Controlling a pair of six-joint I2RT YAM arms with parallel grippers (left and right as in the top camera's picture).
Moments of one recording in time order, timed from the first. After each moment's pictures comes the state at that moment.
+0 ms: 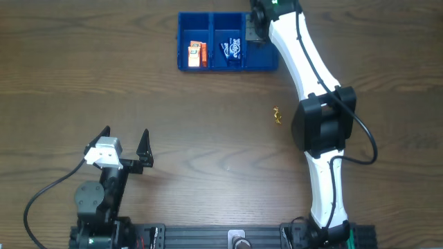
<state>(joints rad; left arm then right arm) -0.04 0.01 0.02 -0.11 0.12 -0.11 0.30 2.36 2.28 -1.06 0.19 0.30</state>
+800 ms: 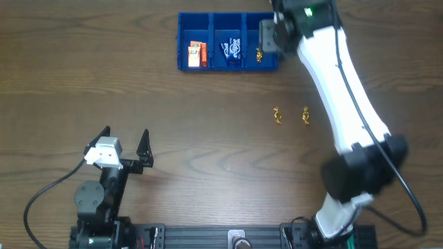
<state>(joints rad) -0.04 0.01 0.02 -0.11 0.12 -0.11 0.29 1.87 1.89 -1.11 0.15 0.24</state>
